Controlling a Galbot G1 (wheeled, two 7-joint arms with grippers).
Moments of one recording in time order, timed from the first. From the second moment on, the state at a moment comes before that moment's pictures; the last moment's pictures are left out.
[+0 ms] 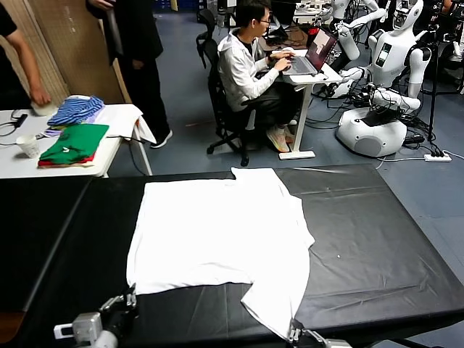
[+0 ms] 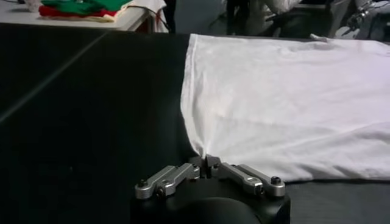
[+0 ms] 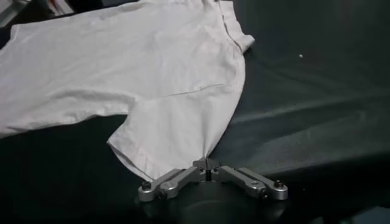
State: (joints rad) left arm 1.73 -1.33 -0.69 -2.34 -0.36 0.74 -0.21; right arm -1.98 1.46 0.30 2.51 0.34 -0.74 0.40
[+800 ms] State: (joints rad) left arm 1.49 -1.32 -0.66 -2.22 -0.42 0.74 -0.25; right arm -1.92 1.38 0.44 2.57 0.45 -0.71 0.32
